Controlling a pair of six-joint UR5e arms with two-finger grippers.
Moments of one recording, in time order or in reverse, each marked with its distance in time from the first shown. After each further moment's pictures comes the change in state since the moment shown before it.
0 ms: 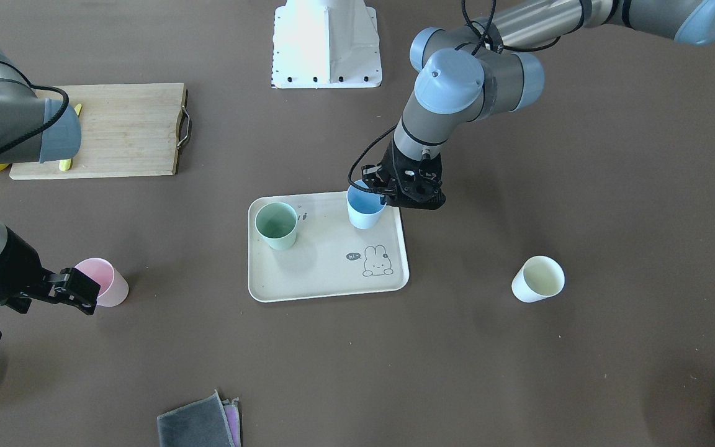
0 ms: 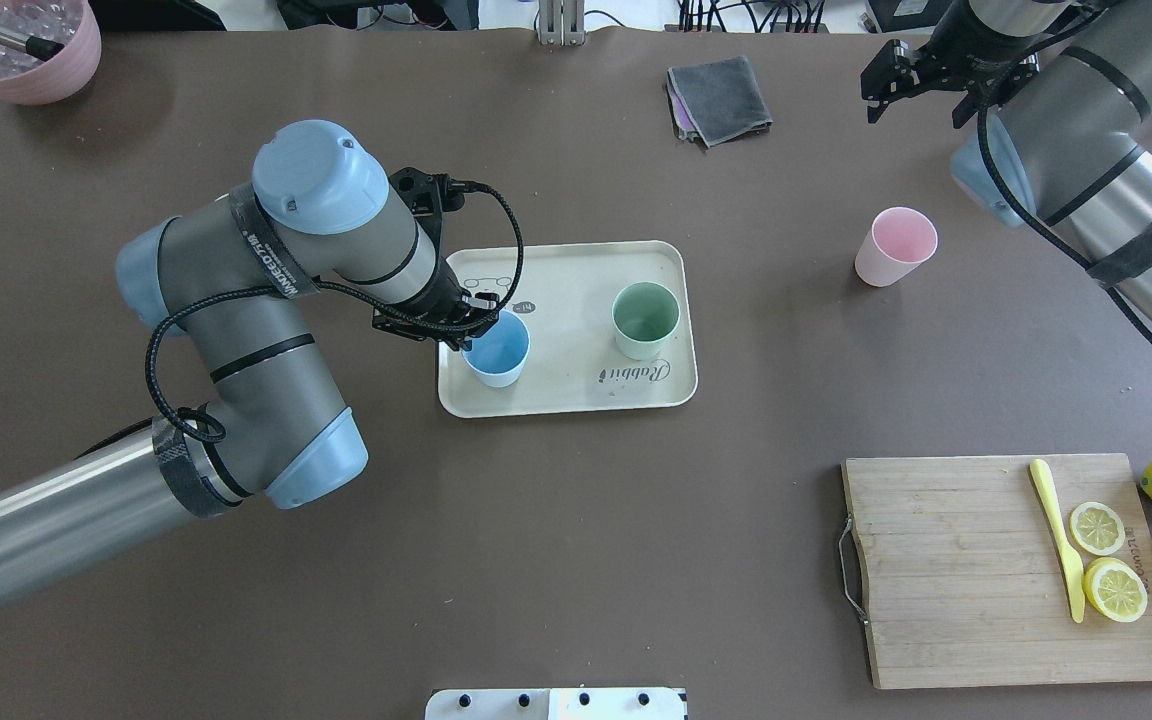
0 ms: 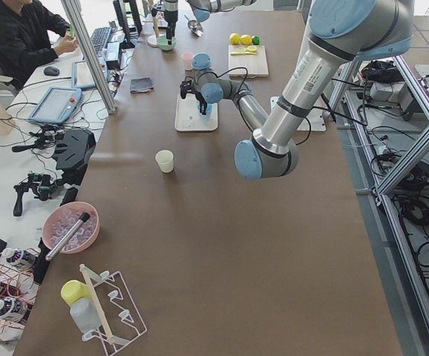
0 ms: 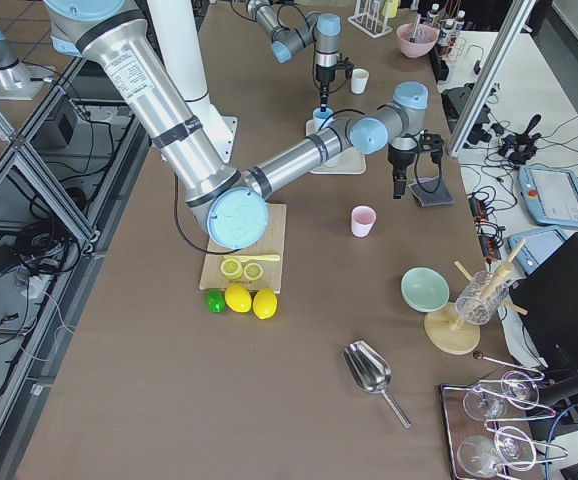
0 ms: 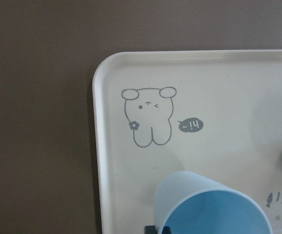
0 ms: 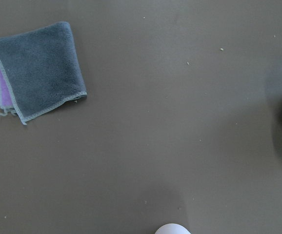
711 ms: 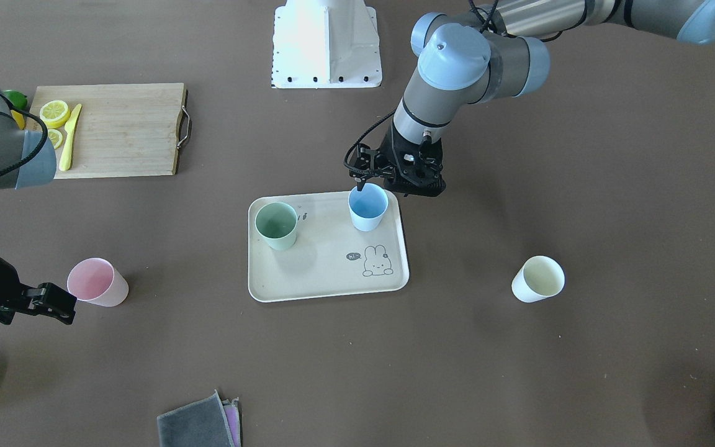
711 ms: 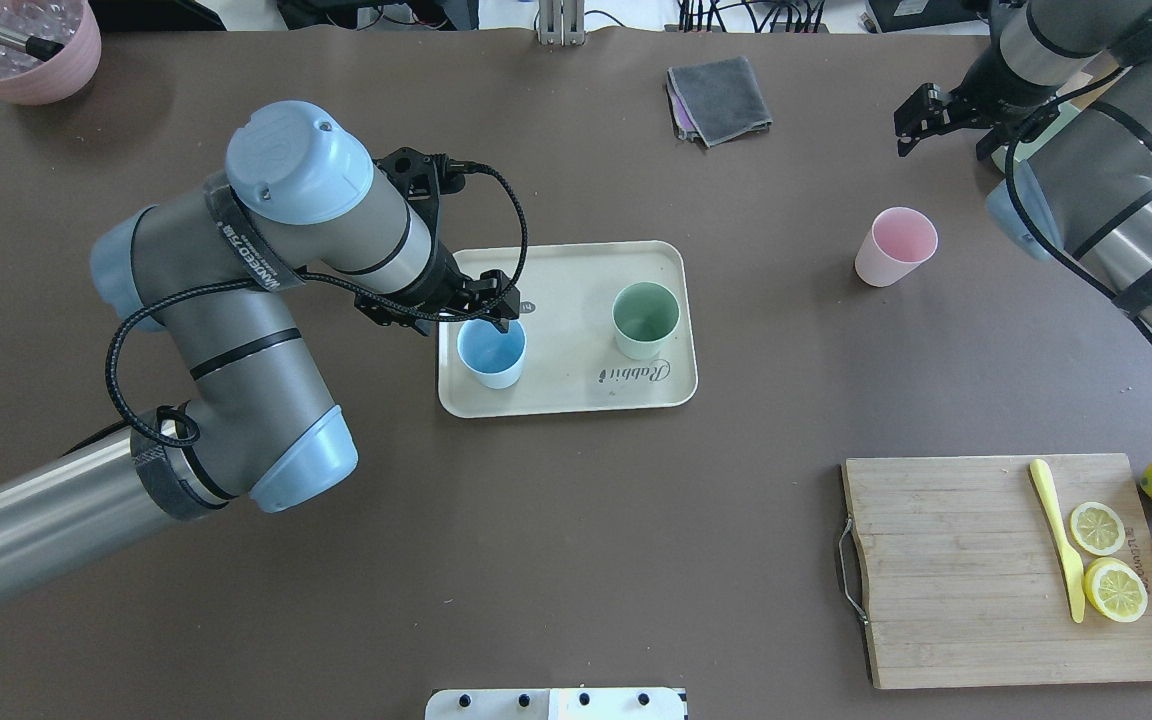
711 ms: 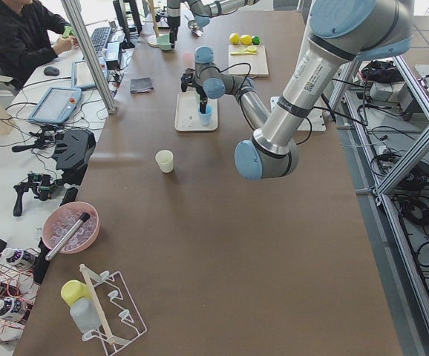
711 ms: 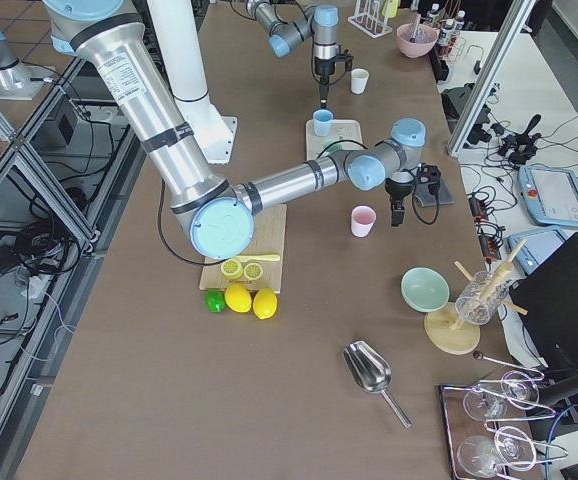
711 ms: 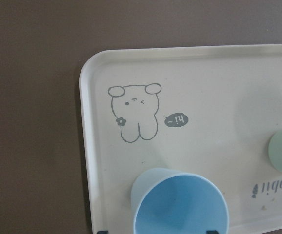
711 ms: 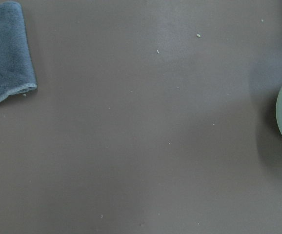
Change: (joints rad) left arm -0.018 0.004 -0.080 0.007 0.008 0.004; right arm 0.003 -0.087 -0.101 0.210 0.019 -0.009
